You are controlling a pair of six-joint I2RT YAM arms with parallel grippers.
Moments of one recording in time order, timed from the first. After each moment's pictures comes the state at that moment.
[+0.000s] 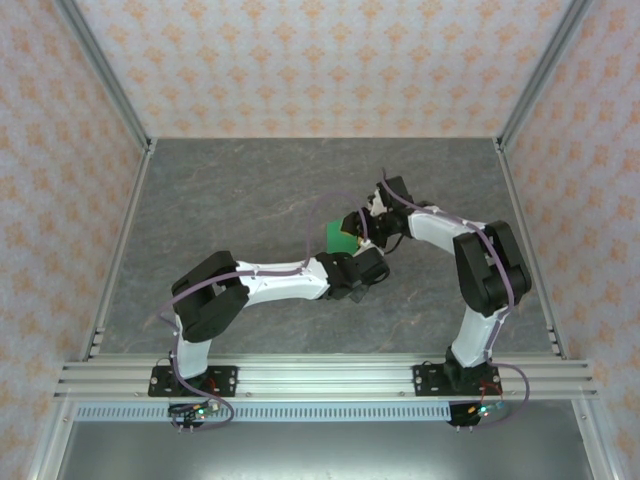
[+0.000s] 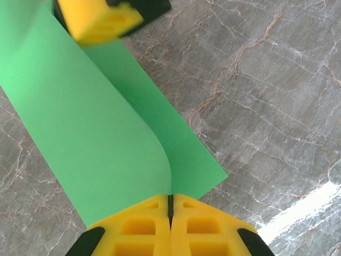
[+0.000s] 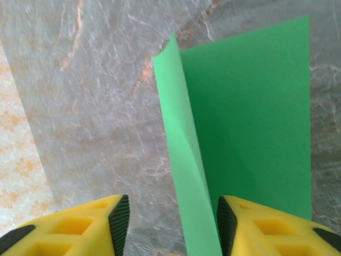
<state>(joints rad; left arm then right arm) -1.04 1.92 1.30 -0.49 -0.37 -0.34 0.37 1.81 1.13 -0.33 -0.57 0.76</state>
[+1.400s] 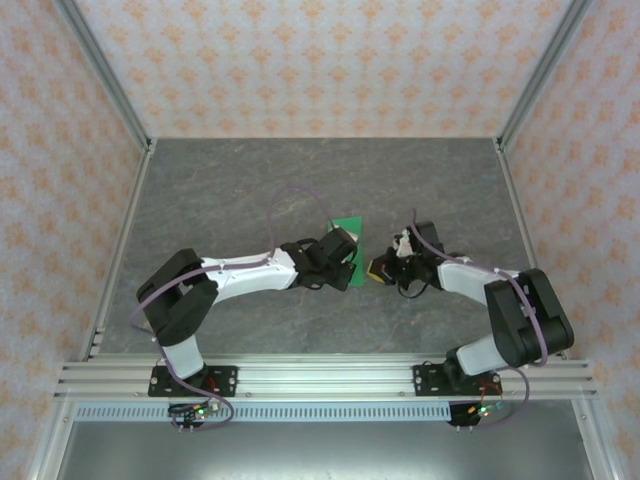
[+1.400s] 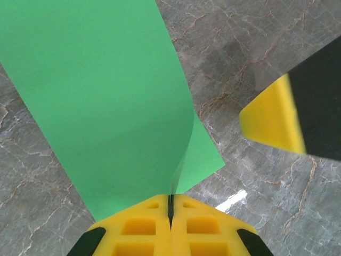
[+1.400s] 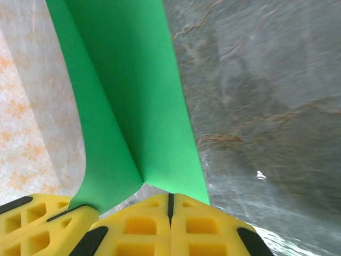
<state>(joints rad) -0.89 1.75 1.11 -0.35 -0.06 -0.47 0.31 1.46 0.56 -0.07 -0.64 0.86</state>
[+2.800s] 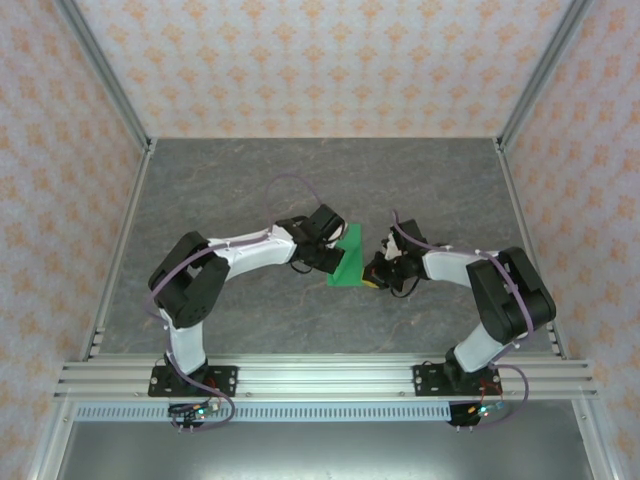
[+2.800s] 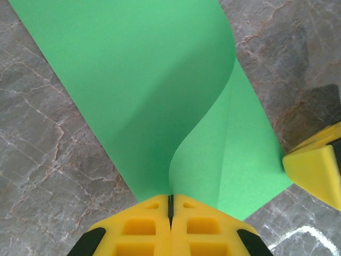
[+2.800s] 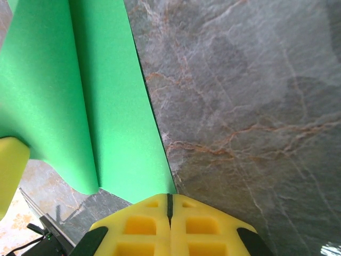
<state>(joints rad) -0.72 1.87 1.23 -0.49 0.09 -0.33 0.38 1.61 0.67 -0.21 -0.58 0.76</state>
